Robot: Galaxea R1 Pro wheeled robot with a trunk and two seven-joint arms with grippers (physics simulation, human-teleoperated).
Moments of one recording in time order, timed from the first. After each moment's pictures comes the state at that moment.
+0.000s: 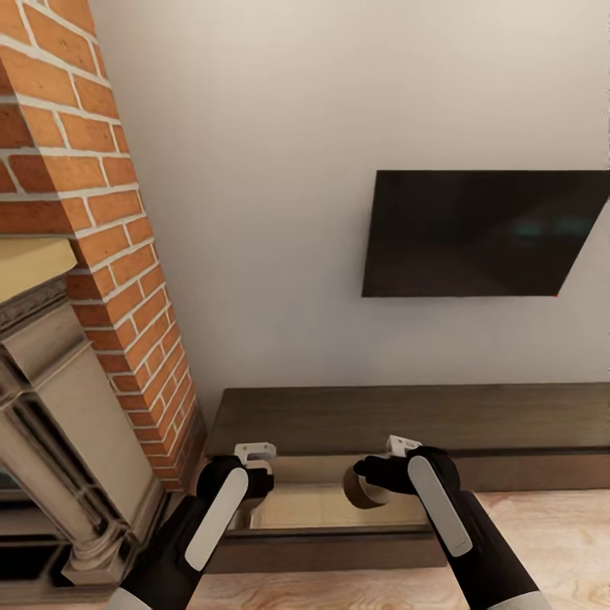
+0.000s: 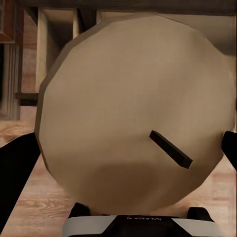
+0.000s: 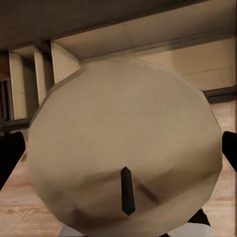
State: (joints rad) left arm -0.44 -0.09 -0.35 -1.25 0.67 0.94 0.73; right arm -0.43 -0.02 0.19 -1.32 -0.76 0.98 -0.51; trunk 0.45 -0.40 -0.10
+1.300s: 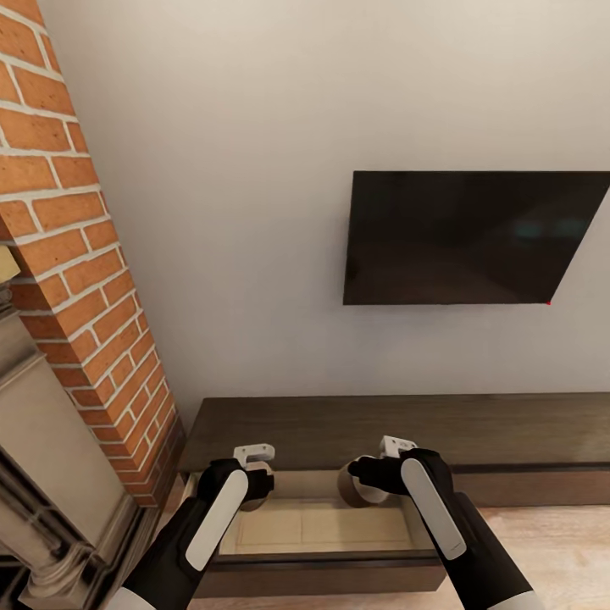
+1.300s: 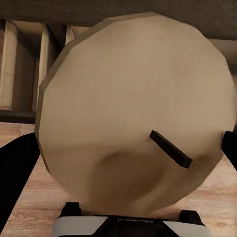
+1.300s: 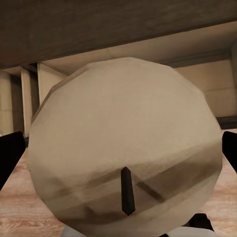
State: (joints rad) left arm -0.44 -0.09 -0.35 -1.21 0.70 0.88 0.73; right arm -0.43 -0.01 0.23 -1.31 -0.76 0.95 -0.51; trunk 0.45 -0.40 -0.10
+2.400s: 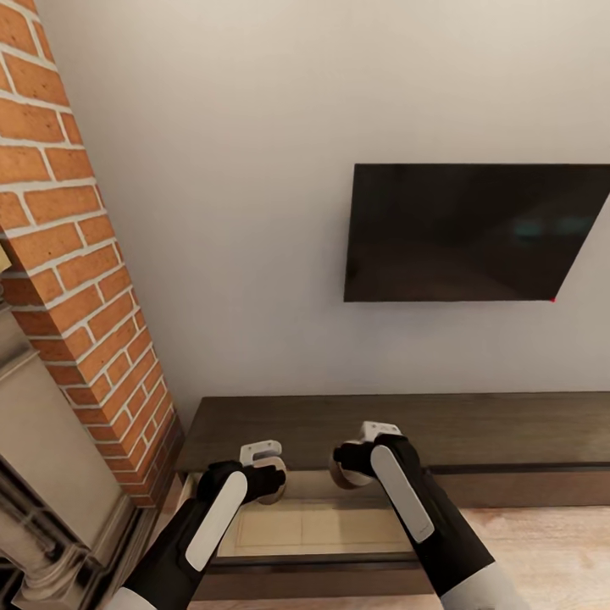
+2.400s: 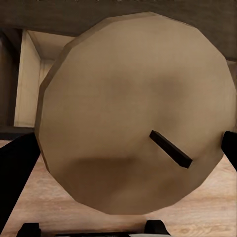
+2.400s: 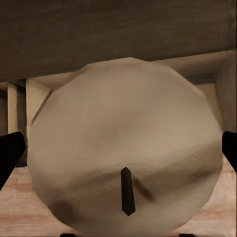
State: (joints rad) left arm -0.44 -0.09 -0.34 -1.18 0.72 0.79 0.58; right arm -0.50 0.06 0.33 -1.28 -0.76 0.90 -0.68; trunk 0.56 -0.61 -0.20
